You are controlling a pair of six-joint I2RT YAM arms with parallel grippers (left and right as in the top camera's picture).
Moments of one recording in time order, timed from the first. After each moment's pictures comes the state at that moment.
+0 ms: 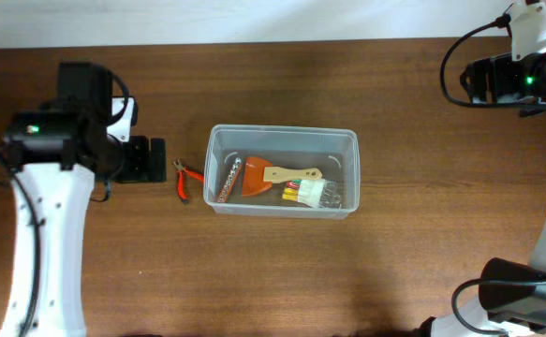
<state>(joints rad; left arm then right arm) 0.01 1.52 1.67 -1.42 -0.03 -0.04 -0.29 1.78 2.15 -1.30 -0.23 -0.44</state>
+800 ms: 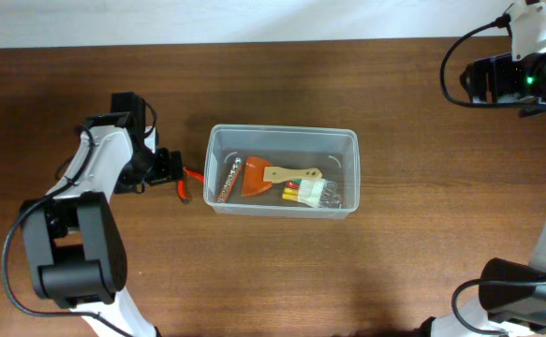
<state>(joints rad) 0.06 1.95 1.38 -0.95 0.02 -0.13 -0.29 1.78 2.15 -1.30 -0.23 -0.44</state>
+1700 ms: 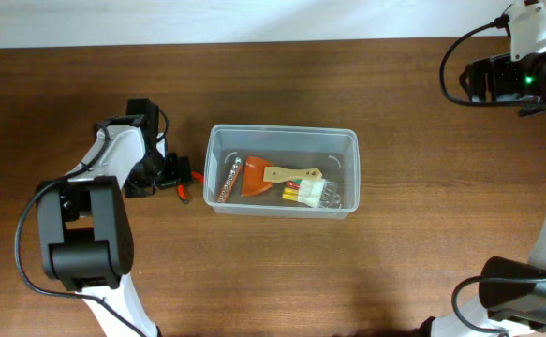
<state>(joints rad) 0.03 2.05 1.38 -0.92 0.01 -0.18 -0.29 1.79 2.15 -1.30 -0.23 -0.44</state>
